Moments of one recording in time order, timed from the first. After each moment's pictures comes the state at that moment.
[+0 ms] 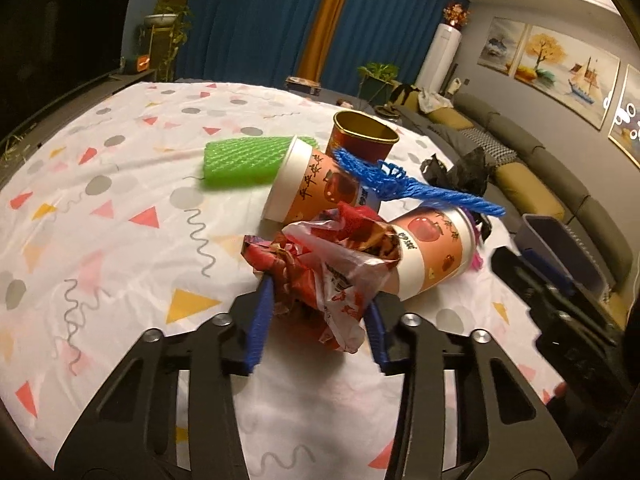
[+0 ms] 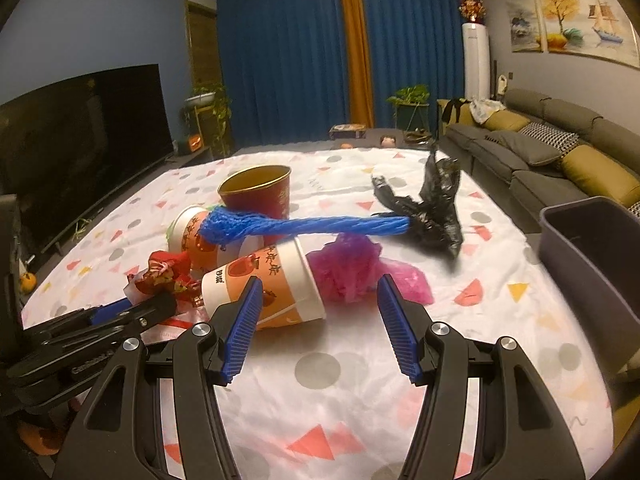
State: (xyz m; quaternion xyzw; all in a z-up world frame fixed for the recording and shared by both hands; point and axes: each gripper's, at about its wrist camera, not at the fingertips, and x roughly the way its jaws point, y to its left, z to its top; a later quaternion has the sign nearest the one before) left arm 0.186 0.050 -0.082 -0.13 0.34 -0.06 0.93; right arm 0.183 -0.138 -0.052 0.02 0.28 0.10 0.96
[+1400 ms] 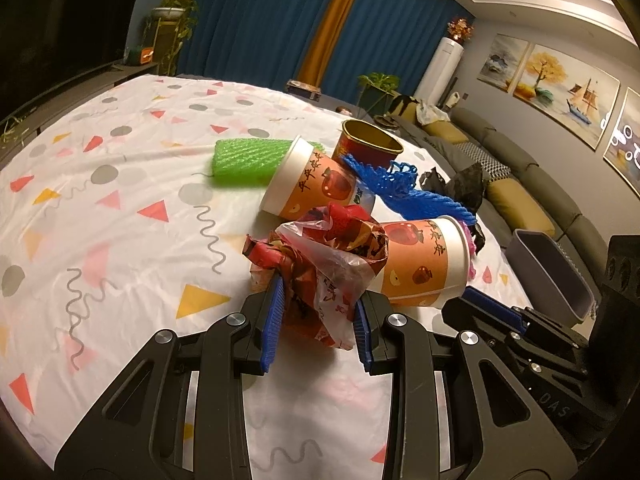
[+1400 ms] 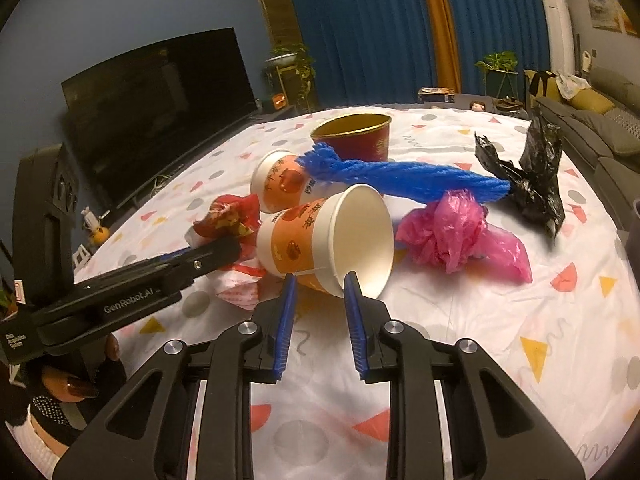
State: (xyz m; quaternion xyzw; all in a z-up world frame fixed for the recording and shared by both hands) left arm 0.184 0.064 -0.086 -0.16 0.33 -0.07 0.93; right arm 0.181 -0.119 -0.065 0.02 0.33 0.27 0.90
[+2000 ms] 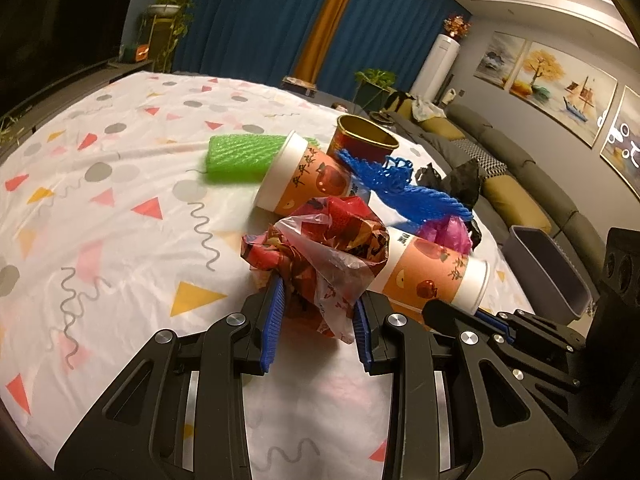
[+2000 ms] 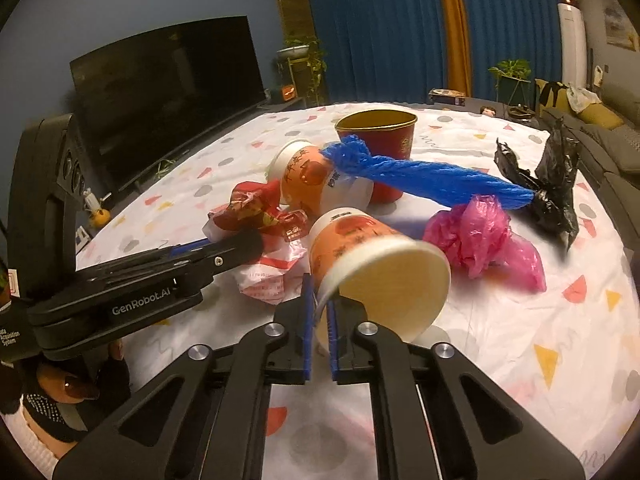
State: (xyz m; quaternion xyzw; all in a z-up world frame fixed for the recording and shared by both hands) left arm 0.183 0.060 -0.086 -0.16 0.34 -0.08 0.92; right arm 0.176 -0.100 -0.065 -0.01 0.34 0.27 0.90
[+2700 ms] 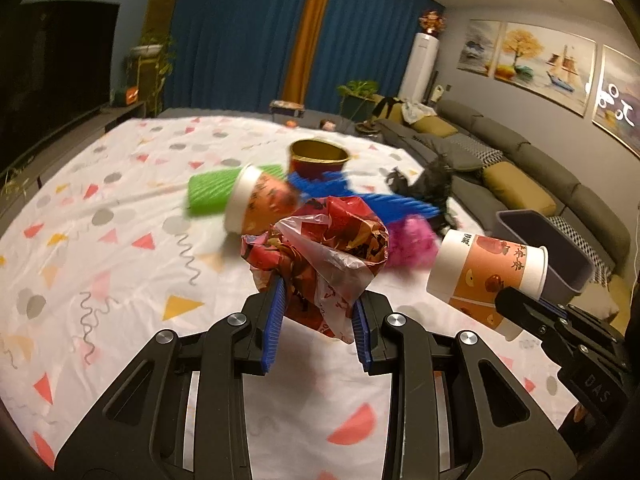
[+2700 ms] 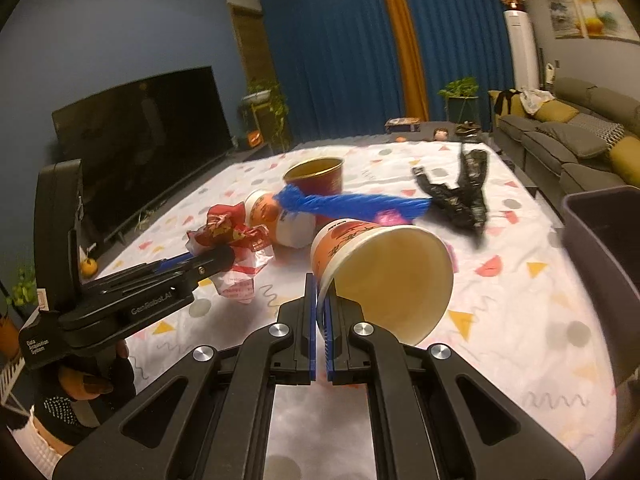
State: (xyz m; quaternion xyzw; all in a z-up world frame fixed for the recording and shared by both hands) left arm 0.151 0.016 -0.052 -0.09 0.30 -0.08 0.95; right arm 0.123 -0.172 -0.032 0.05 0.28 0.21 0.94
